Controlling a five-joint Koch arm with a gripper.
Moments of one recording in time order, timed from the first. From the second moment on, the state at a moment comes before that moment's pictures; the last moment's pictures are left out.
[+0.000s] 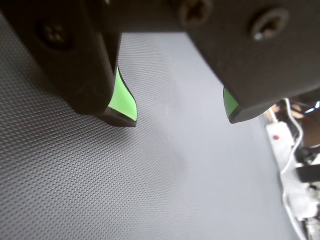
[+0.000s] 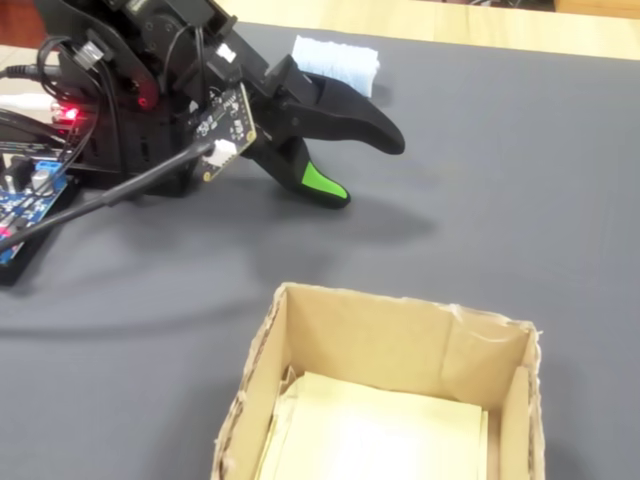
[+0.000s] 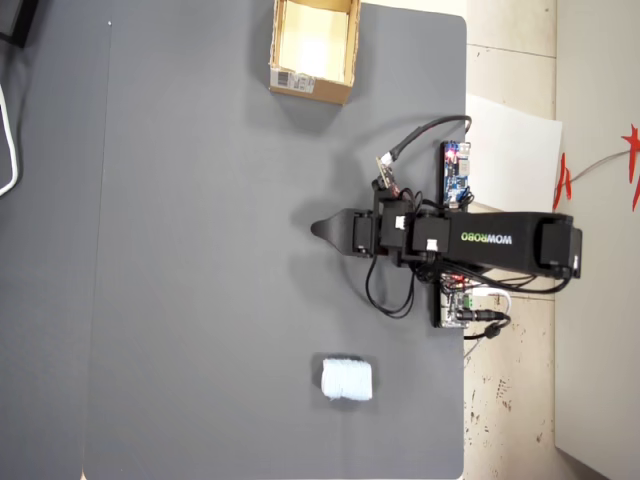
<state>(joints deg) 7.5 130.8 174.0 -0.4 96.9</state>
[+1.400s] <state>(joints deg) -43.9 107.9 128.4 45.6 126.6</state>
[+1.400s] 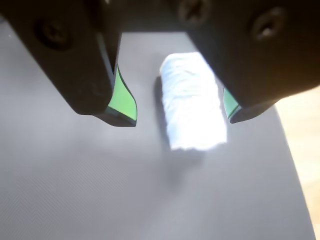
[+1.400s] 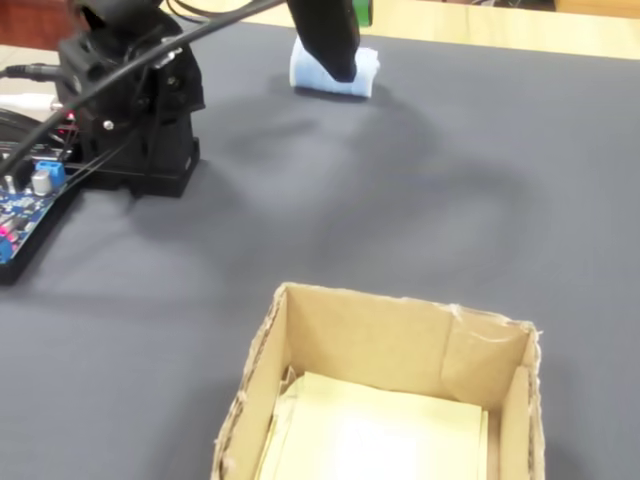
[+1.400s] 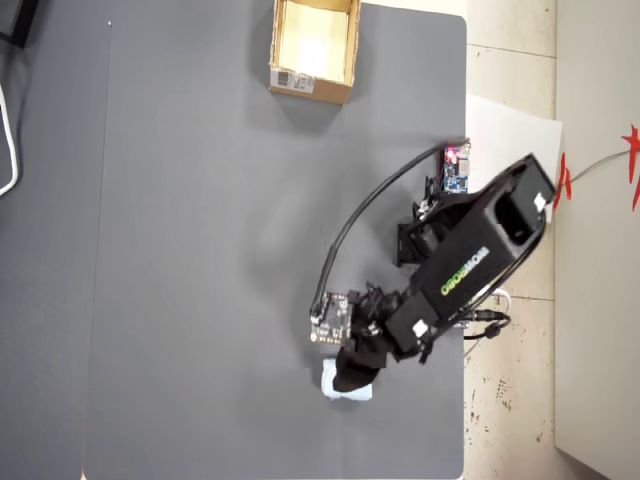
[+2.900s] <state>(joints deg) -39.5 96.4 119.4 36.3 113.5</state>
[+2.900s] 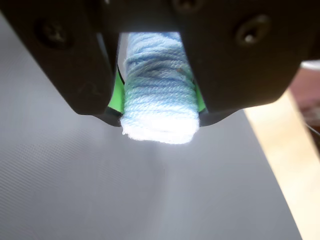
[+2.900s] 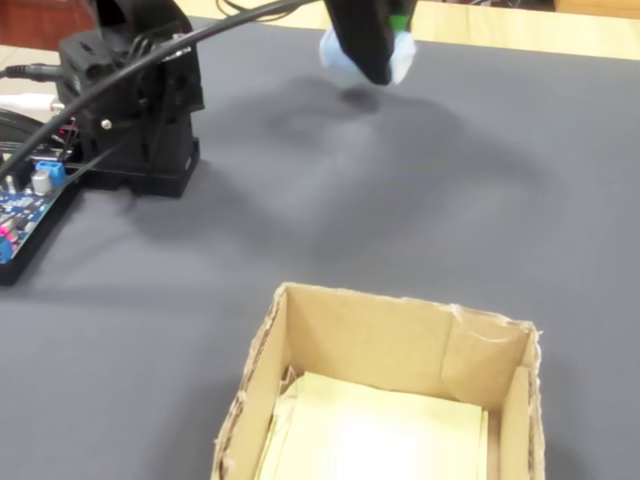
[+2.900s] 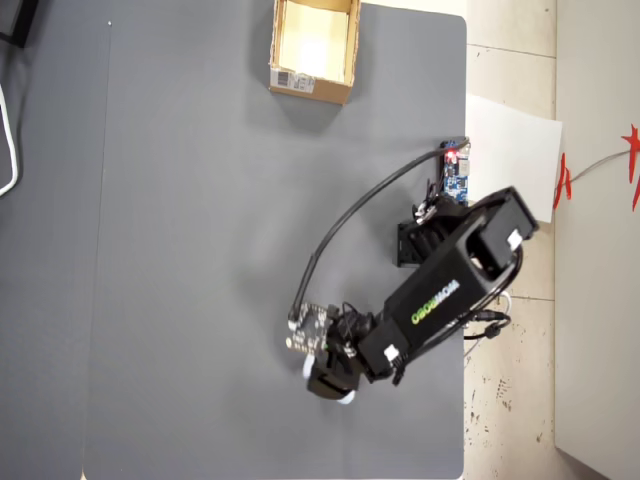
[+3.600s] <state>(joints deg) 0.6 110.8 119.6 22.3 84.5</state>
